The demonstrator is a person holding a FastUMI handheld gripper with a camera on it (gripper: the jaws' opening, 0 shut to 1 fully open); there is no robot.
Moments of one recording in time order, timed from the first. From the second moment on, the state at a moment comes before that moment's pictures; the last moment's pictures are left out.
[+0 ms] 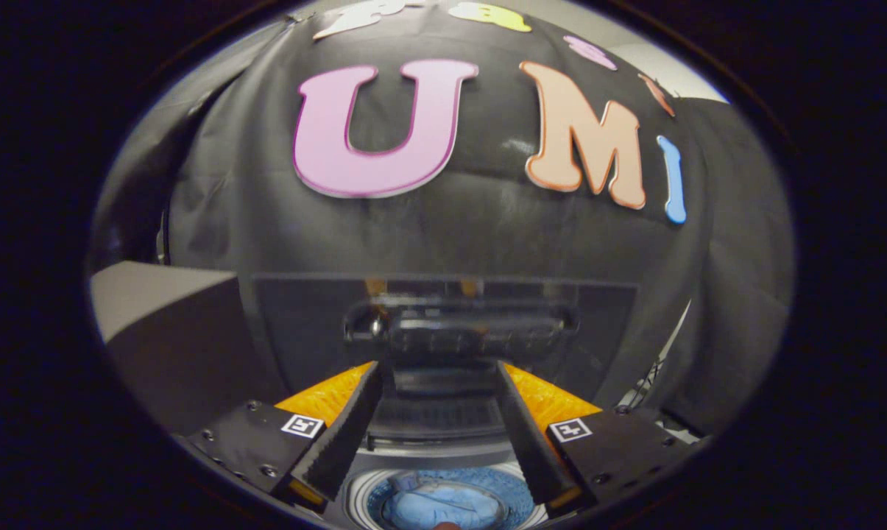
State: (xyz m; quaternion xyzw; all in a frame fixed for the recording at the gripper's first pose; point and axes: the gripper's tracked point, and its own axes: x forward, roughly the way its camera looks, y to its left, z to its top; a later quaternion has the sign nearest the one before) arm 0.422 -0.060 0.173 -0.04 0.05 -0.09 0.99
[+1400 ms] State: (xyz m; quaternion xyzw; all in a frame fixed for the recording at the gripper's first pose) arm 0.439 -0.043 0.197 0.00 0.00 -0.06 1.00
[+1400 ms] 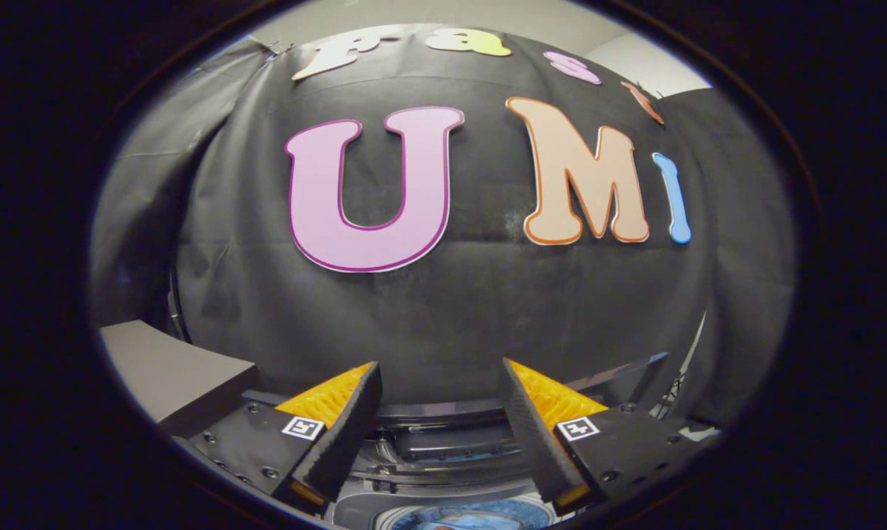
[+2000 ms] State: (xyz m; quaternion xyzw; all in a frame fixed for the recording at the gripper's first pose) arm 0.409 -0.041 0.191 -0.01 0.02 -0.06 1.00
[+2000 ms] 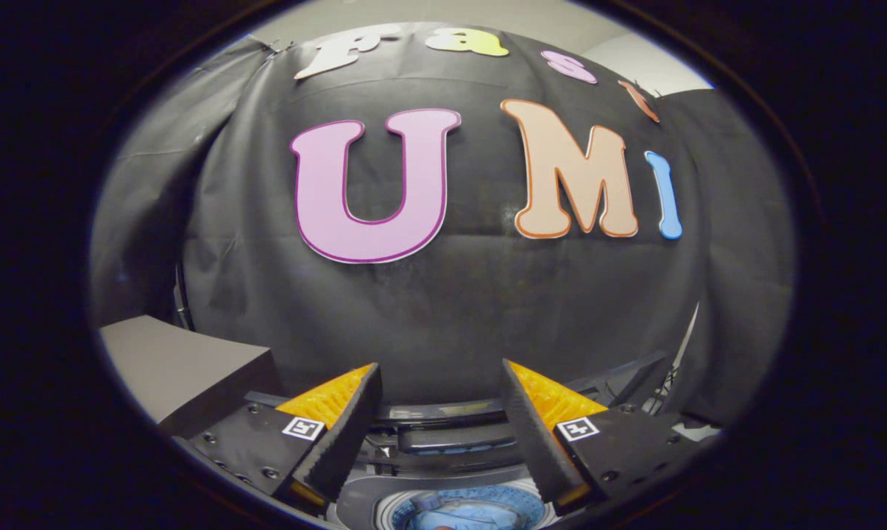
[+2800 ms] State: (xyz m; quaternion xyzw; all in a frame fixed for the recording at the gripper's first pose) arm 0.367 -0.041 0.178 -0.01 0.01 -0.06 1.00
